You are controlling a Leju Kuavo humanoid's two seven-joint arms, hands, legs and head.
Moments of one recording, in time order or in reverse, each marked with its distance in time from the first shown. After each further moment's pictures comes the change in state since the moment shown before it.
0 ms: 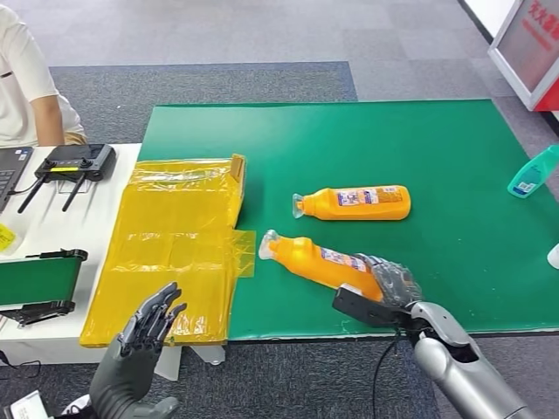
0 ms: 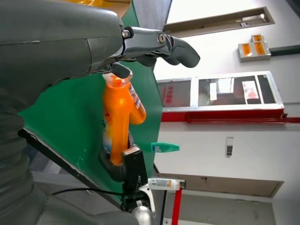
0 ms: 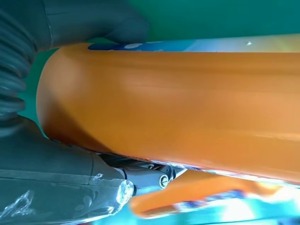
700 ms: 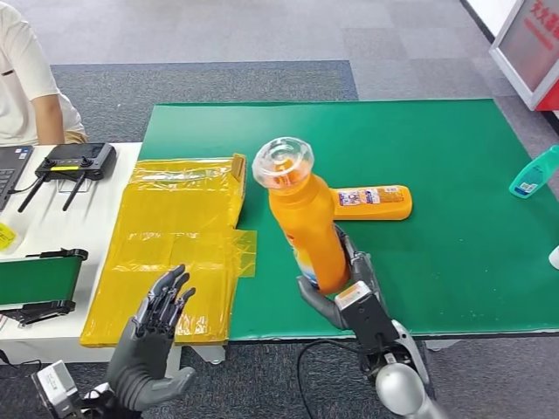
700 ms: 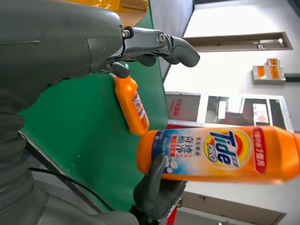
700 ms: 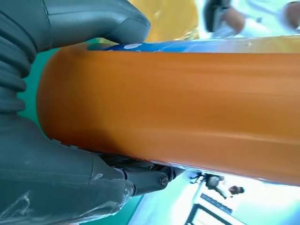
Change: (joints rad) left arm -0.033 -0.102 -0.019 0.024 0.025 0.098 0.111; right arm 0.206 0.336 -0.087 -0.370 -0.329 -0.166 -0.285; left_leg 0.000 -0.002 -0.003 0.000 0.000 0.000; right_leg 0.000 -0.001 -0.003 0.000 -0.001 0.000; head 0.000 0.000
